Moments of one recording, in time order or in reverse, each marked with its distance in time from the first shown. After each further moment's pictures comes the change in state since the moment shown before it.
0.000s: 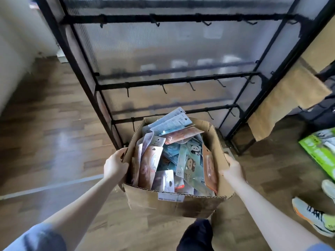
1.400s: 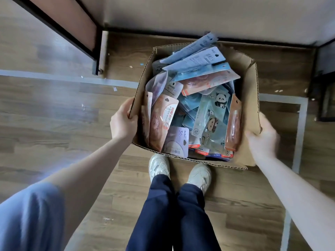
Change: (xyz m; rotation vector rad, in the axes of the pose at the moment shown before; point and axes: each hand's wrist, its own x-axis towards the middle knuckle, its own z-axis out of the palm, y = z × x) left_hand 0.173 -0.142 0.430 0.026 0.055 -0.445; right_hand 0.385 0.267 0.210 -0.270 -0.179 0.026
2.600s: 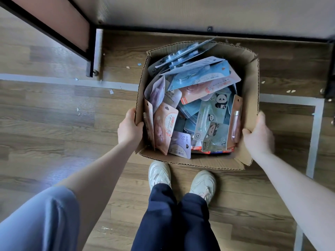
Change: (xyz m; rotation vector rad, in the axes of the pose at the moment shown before) left_hand 0.033 -0.013 0.051 0.128 -0.114 -0.100; right_hand 0.048 0.002 0.038 -0.340 -0.113 0.020
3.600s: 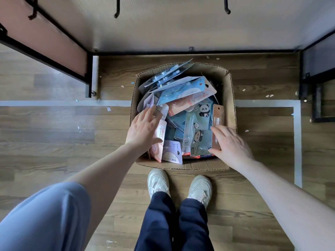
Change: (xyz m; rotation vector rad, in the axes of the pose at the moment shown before) left_hand -0.024 0.065 -0.016 0.745 -0.122 0.724; right_hand -0.033 -0.006 -0.020 -0.434 -0.230 -0.614
